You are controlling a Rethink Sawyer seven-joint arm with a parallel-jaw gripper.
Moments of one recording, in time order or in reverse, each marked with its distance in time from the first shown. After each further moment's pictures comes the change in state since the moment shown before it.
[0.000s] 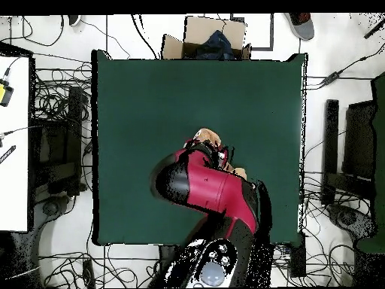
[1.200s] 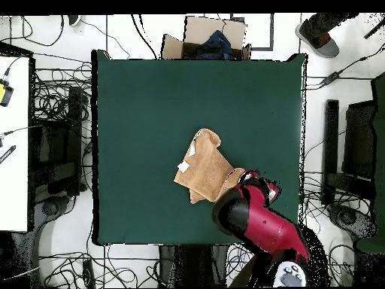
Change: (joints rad) arm -0.283 0.080 0.009 0.207 0.000 -0.370 0.036
